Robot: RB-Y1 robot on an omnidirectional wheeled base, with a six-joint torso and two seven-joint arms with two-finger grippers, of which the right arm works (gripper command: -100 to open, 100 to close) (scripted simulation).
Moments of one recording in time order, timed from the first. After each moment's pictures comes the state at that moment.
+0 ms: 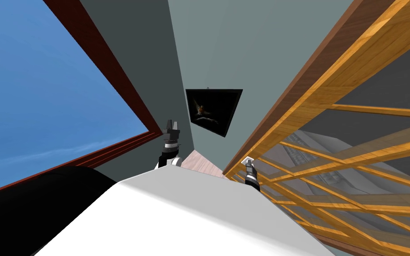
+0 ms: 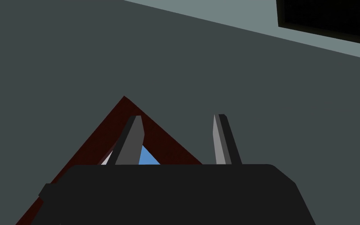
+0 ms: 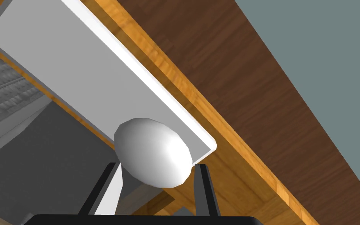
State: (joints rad) arm 0.05 -0.11 -0.42 -0.75 0.05 -0.85 0.66
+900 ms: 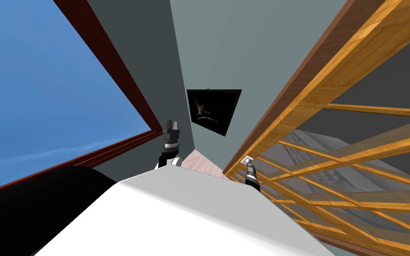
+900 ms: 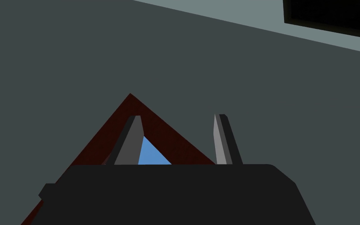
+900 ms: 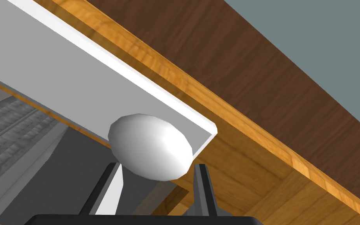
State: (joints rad) arm 0.04 -0.14 -0.38 -0.73 0.00 -0.86 0.48
